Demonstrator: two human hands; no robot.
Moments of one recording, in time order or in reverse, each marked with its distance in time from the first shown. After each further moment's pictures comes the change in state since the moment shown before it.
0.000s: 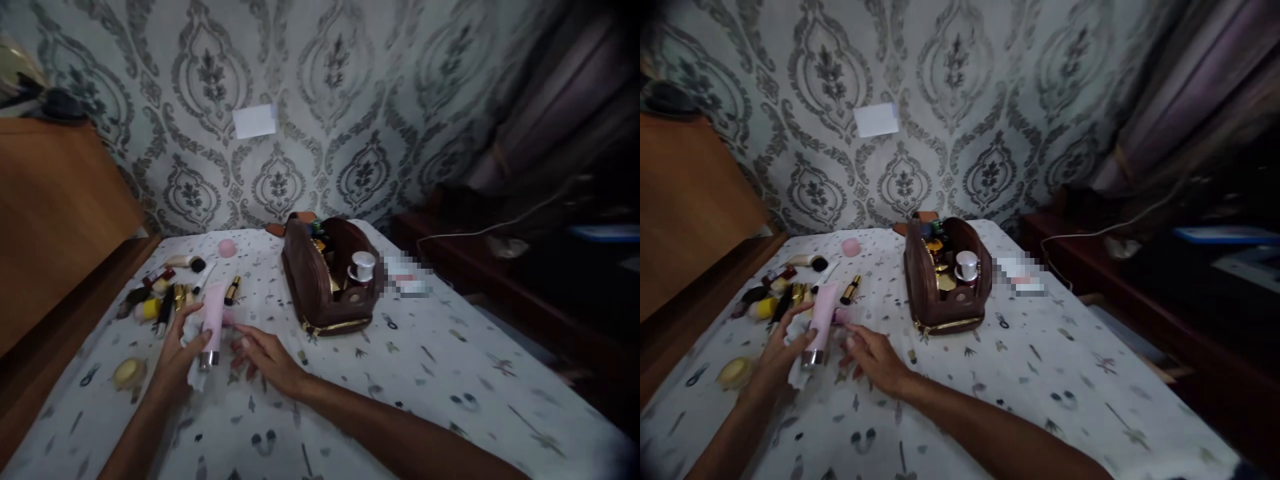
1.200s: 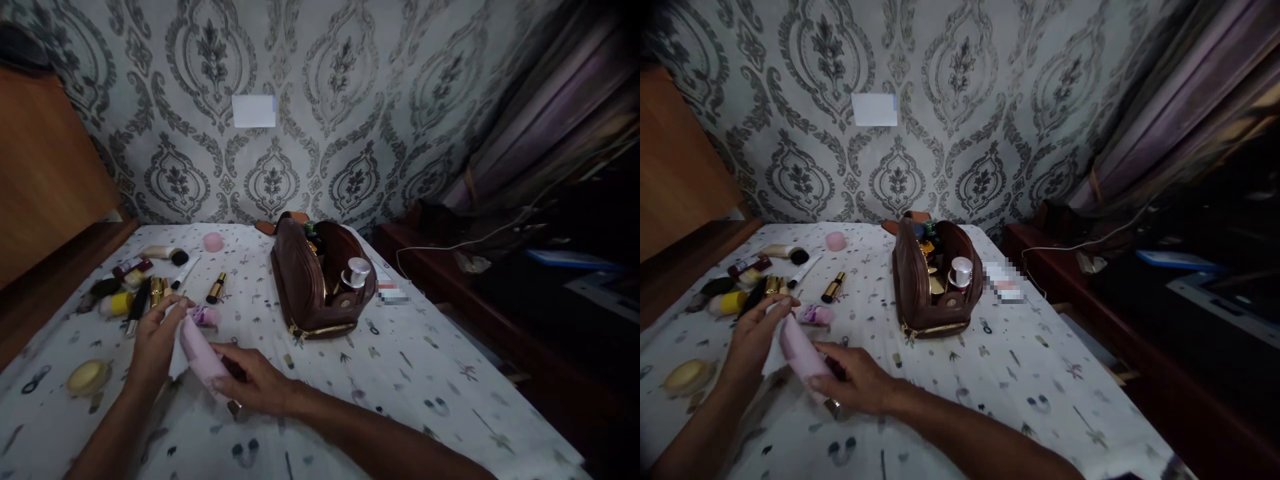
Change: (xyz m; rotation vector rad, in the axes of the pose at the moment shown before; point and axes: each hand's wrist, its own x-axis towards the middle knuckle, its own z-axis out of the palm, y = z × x) left_hand 0.019 0.018 0.019 -0.195 0.123 0.003; right_hand -0.009 -0.009 -0.008 -0.276 -0.232 -0.164
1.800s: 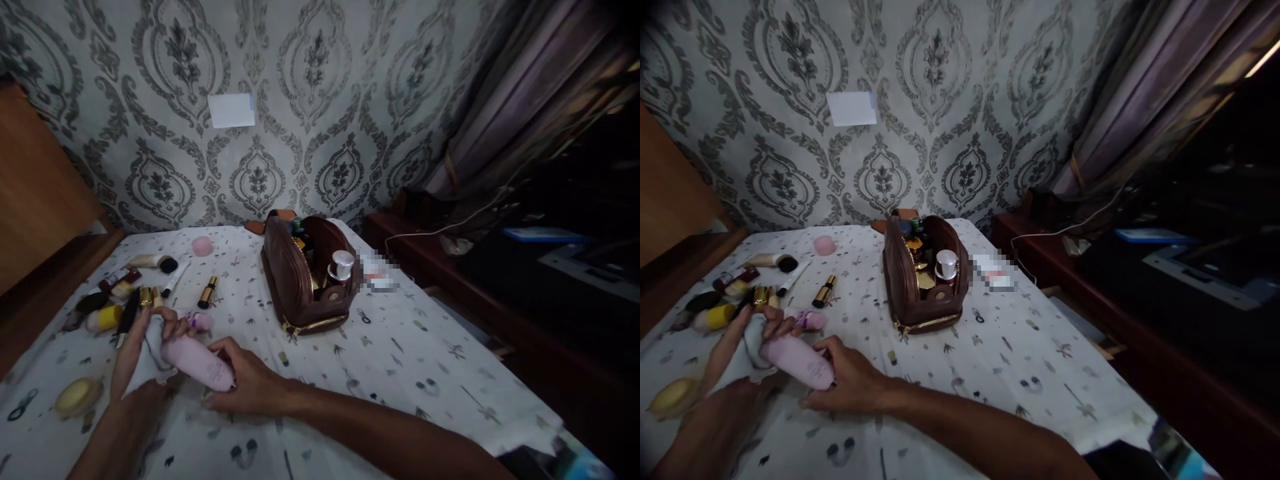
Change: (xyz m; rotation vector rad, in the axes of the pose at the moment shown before) left_hand 0.005 -0.004 -0.001 -0.586 -0.250 -0.192; right_hand 0.000 0.000 0.001 -0.162 0.082 0.207
